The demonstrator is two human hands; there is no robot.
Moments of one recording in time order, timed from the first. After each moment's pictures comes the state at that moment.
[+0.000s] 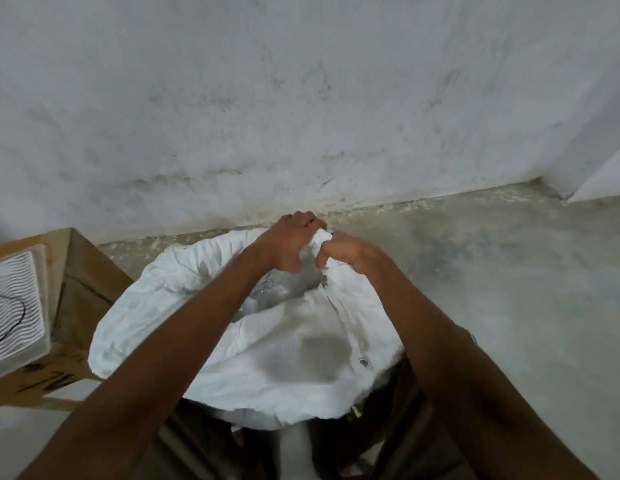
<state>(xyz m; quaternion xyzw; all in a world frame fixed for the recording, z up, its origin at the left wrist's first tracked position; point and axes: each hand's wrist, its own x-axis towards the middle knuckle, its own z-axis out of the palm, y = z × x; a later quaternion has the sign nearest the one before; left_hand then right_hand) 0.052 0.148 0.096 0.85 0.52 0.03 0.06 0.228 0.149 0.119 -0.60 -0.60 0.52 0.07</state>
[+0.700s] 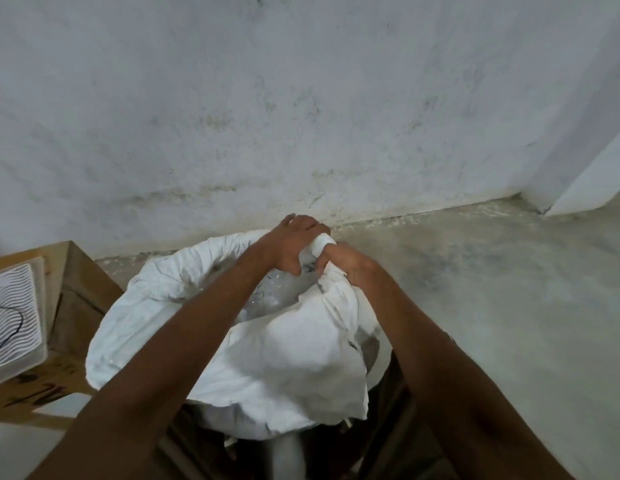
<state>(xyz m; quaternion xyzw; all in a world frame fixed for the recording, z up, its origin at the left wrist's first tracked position) 0.070 0.151 0.120 0.89 0.46 0.02 0.03 0.249 0.131 0.128 -0.62 -0.49 0.59 0.18</state>
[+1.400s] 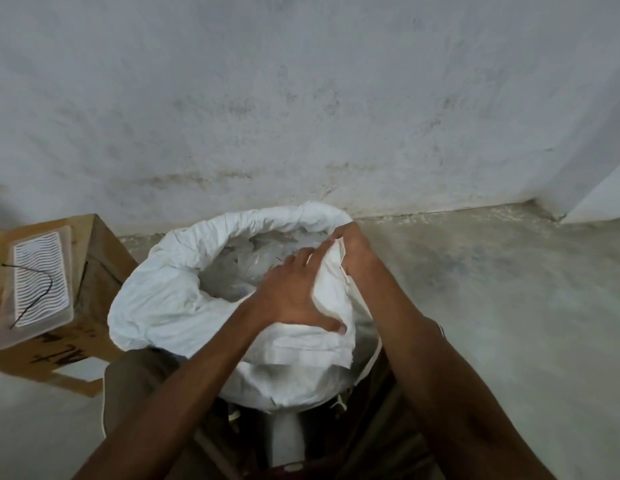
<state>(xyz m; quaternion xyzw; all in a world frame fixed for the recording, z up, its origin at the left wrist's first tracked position) 0.096 -0.010 0.134 0.77 0.60 0.14 0.17 0.229 0.117 0.122 -0.58 -0.29 0.67 0.36</state>
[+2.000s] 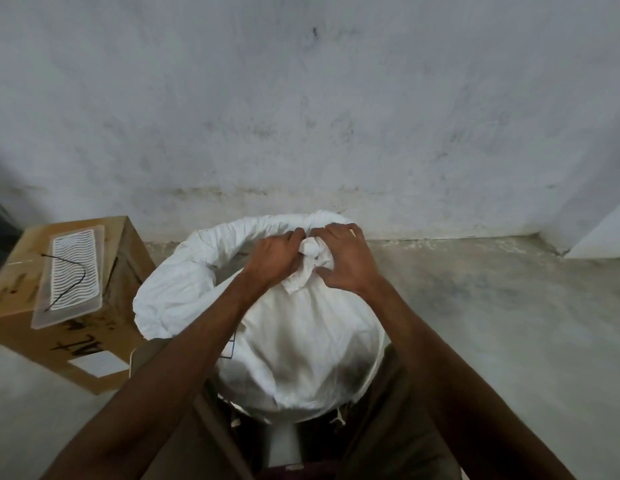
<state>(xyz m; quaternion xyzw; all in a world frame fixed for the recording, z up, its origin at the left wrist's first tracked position) 0.035 0.023 0.139 0.75 0.60 0.23 -0.18 0.228 0.064 0.148 -0.36 -0.90 0.03 0.24</state>
